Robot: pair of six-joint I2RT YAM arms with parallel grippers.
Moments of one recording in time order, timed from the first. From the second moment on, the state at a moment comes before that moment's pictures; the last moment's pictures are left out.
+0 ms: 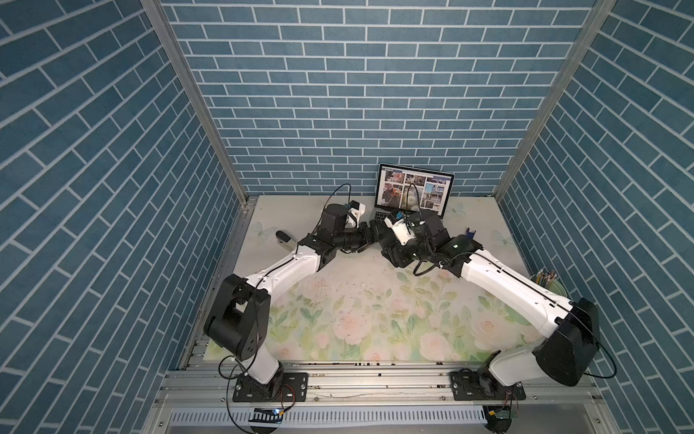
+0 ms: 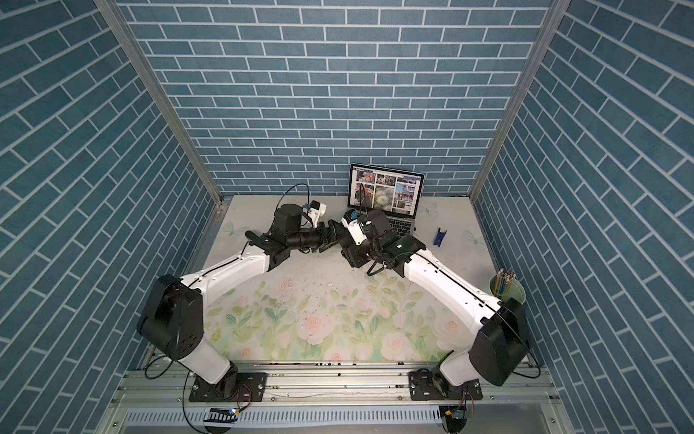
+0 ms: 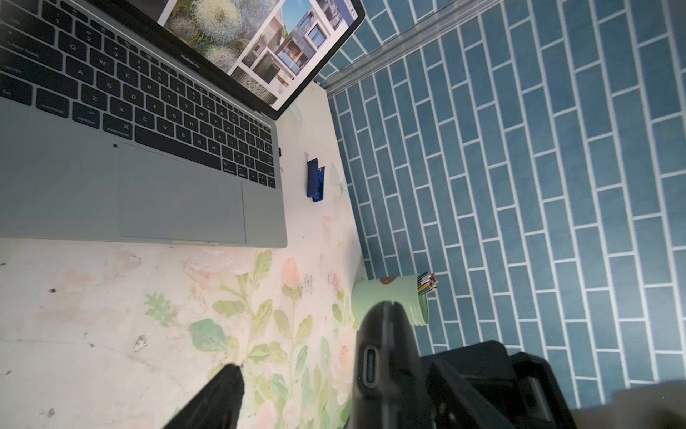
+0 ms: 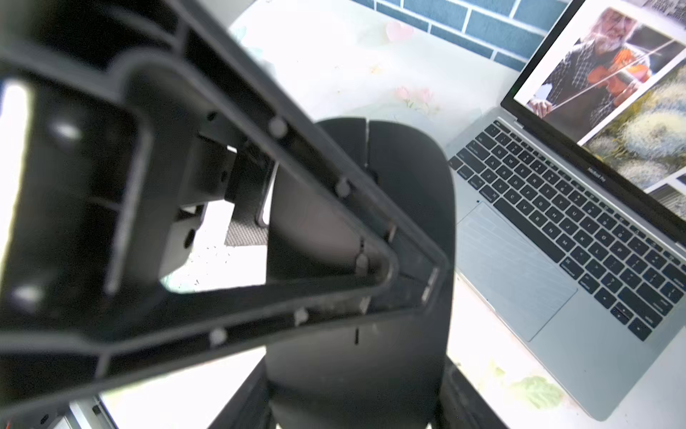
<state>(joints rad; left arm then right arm) -0.52 1.64 1.17 0.07 0.62 -0.91 0.73 1.46 1.30 -0.57 -0.10 0.05</state>
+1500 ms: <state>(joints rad) -0.51 1.64 1.20 0.05 0.65 -0.88 0.73 1.47 1.28 -0.55 -0.11 0.05</state>
